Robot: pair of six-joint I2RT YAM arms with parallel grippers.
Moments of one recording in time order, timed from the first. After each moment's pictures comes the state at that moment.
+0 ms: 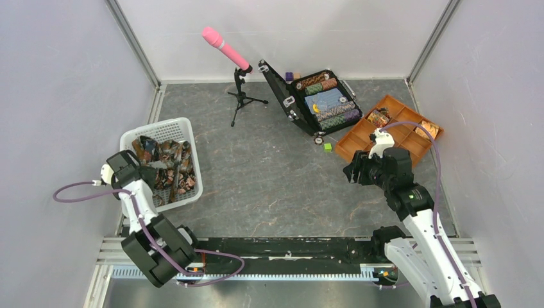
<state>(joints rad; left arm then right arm) 0.69 1.06 0.66 -0.52 -0.07 -0.77 0.22 0.67 0.63 -0.53 -0.16 0.24</state>
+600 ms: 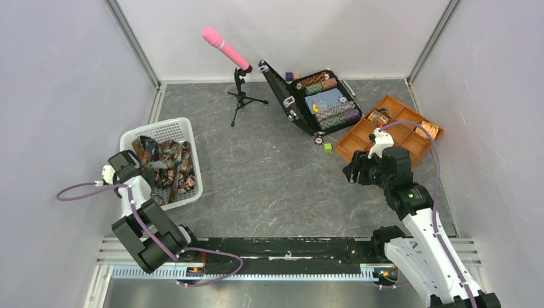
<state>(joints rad) 0.69 1.22 0.63 -0.34 -0.07 -0.82 0.22 0.68 0.63 -0.54 -0.16 0.24</state>
